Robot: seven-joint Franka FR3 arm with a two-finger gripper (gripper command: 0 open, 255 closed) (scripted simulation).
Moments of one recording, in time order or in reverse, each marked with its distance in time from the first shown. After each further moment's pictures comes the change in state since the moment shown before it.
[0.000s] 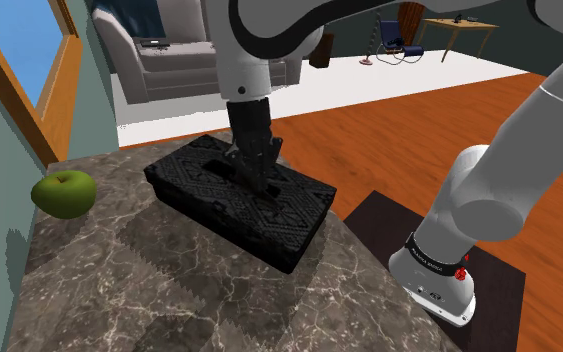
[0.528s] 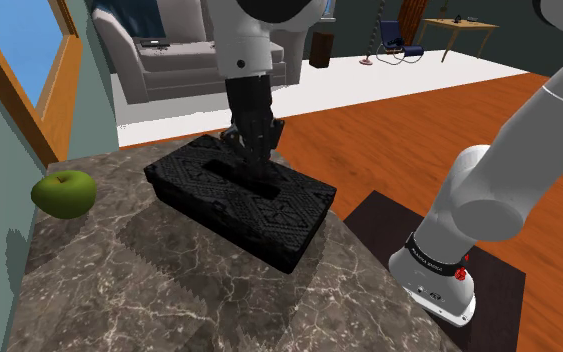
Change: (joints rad) arm -0.003 -0.018 -0.008 0.082 -0.001 -0.099 0.019
